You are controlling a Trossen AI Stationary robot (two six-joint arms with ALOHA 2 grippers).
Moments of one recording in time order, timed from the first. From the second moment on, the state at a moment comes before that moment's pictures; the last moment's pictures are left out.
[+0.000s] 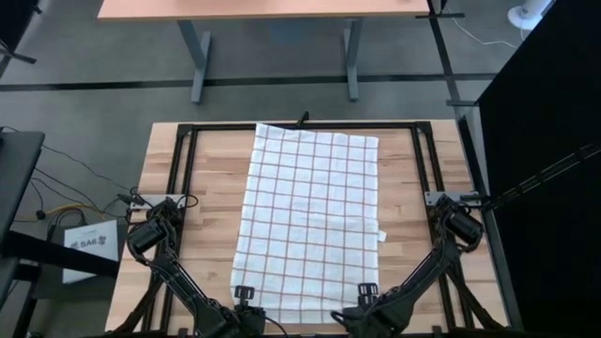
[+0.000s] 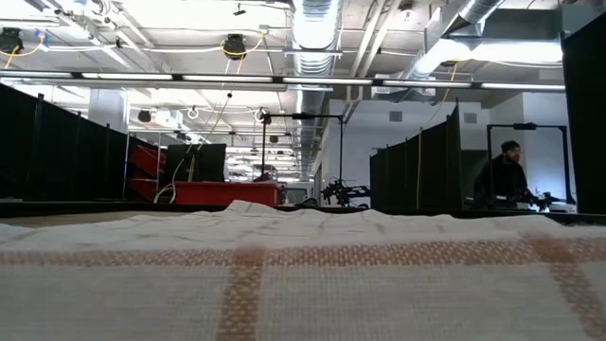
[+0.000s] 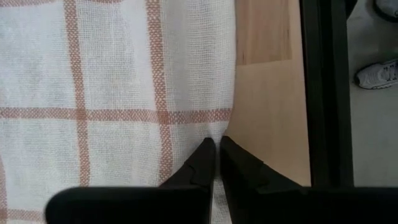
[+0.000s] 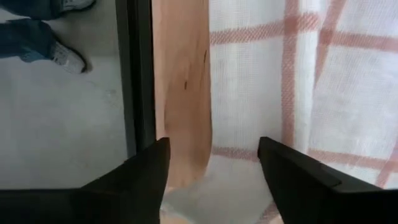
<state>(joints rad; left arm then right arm) -0.92 2.14 1.52 -0.83 -0.26 -0.79 0.84 2.11 1.57 -0.86 -0.02 0.82</state>
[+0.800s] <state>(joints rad) -0.92 2.14 1.52 -0.83 -0.25 -0.80 0.87 2.11 1.44 -0.75 0.02 0.95</state>
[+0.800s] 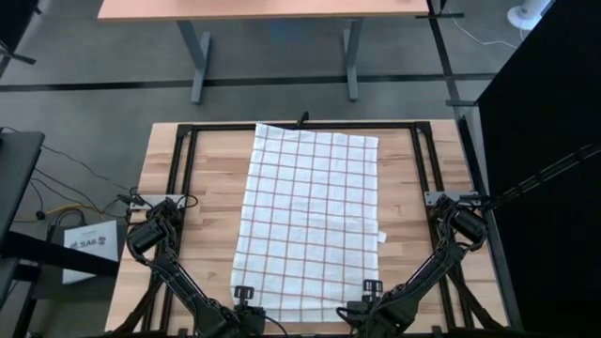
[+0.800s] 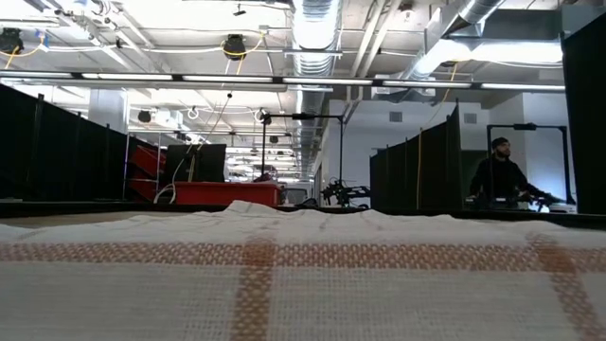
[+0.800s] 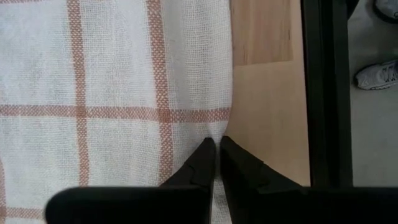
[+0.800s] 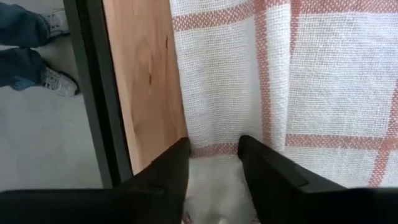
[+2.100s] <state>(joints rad) -0.89 1.87 1.52 -0.93 -0.14 -0.91 0.94 2.12 1.74 -0.89 -0.03 1.21</state>
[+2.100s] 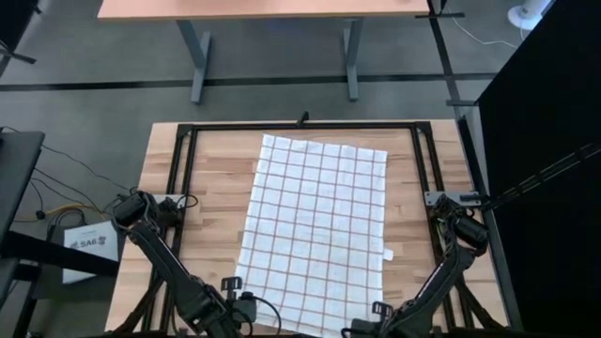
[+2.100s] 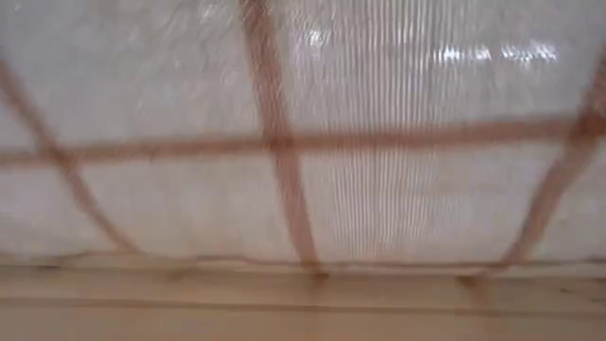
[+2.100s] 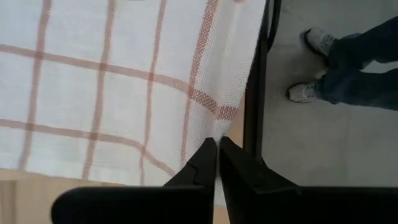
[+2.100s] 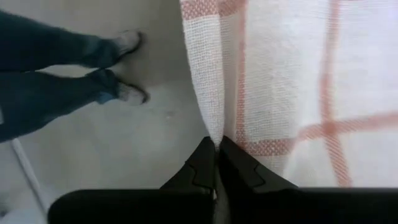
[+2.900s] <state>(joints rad) -0.50 1.44 1.48 -1.21 -0.16 -0.50 0.75 2.09 1.95 -1.57 0.32 1.30</state>
